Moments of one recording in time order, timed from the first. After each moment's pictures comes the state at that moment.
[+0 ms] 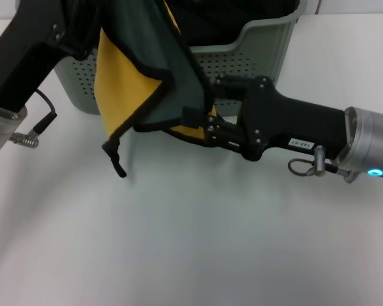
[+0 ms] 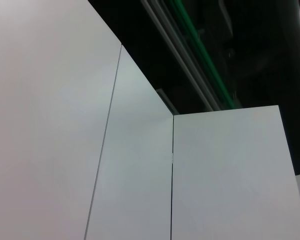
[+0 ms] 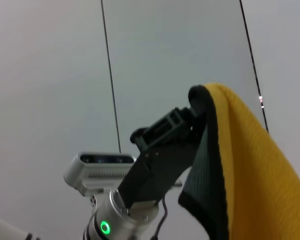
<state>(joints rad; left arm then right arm) -0.29 -2.10 1.39 0.66 0.58 1.69 -0.95 0.55 2.03 -1.77 -0.55 -0.71 -1.46 0.98</state>
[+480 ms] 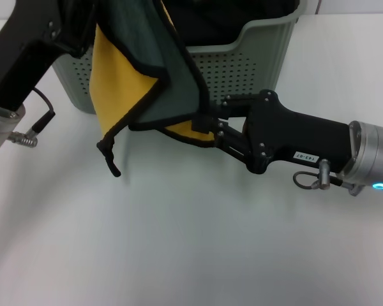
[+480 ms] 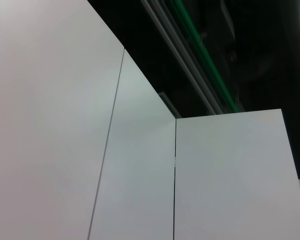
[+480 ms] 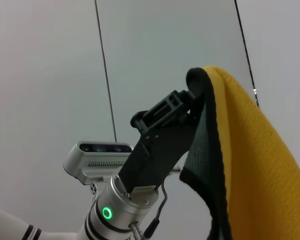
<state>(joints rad) -0.29 -2.10 1.40 0.66 0.57 1.69 -0.95 0.51 2.03 -1.79 -0.56 -0.71 -1.45 0.98</state>
